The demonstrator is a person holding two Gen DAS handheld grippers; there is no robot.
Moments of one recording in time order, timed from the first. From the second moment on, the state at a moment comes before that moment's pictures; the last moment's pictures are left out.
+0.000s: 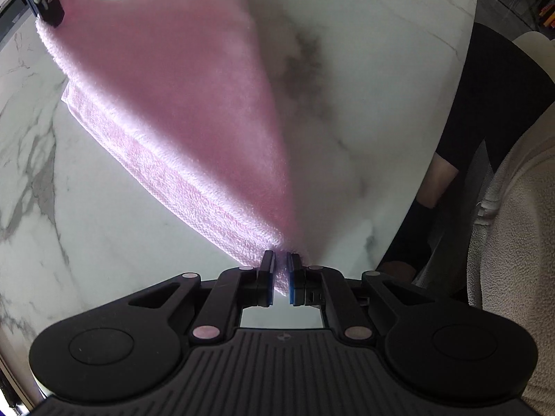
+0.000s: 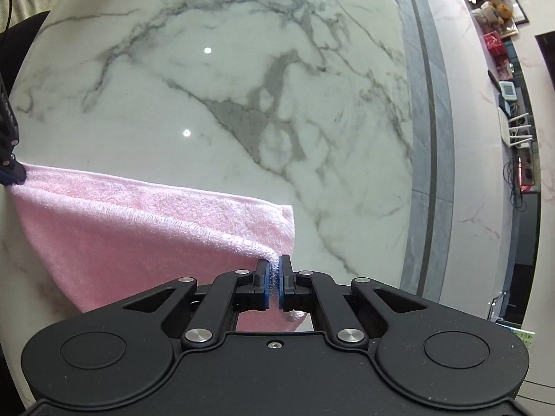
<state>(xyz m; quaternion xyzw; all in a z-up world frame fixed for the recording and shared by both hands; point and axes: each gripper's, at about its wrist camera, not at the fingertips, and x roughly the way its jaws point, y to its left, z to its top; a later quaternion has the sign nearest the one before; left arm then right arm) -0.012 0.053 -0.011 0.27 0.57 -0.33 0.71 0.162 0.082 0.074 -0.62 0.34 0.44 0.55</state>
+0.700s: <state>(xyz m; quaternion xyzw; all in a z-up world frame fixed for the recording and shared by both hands) -0.011 0.054 -0.002 0.27 0.57 -0.33 0.71 0.204 0.095 0.006 -0.57 0.39 0.45 0.56</state>
